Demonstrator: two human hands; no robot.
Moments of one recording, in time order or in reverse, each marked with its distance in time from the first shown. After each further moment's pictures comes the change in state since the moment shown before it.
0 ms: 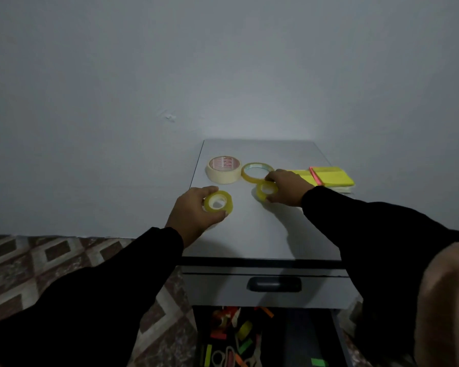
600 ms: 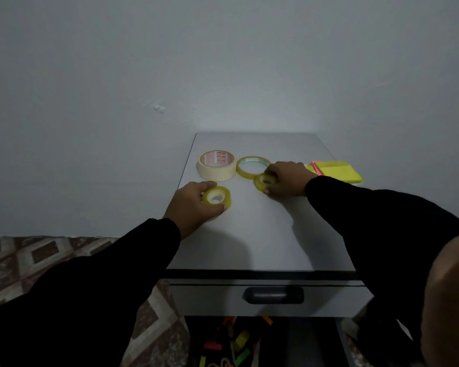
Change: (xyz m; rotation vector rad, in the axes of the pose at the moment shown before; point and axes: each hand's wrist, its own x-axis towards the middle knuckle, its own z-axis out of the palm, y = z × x) left_hand 0.046 -0.019 0.026 0.118 -0.053 -0.031; right_hand 0.038 0.024 0.005 -0.123 -0.022 0.001
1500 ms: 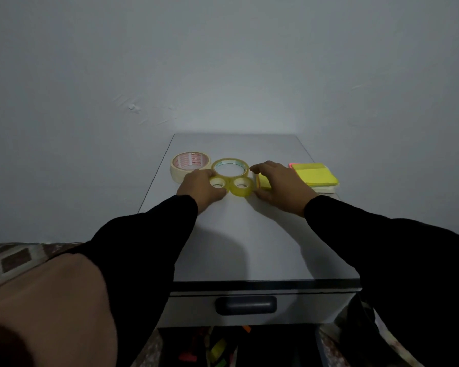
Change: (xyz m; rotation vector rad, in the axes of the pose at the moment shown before) left_hand 0.069 0.031 0.061 0.047 0.001 -0.070; right_hand -0.033 0.028 0.009 0.218 0.238 -0.136
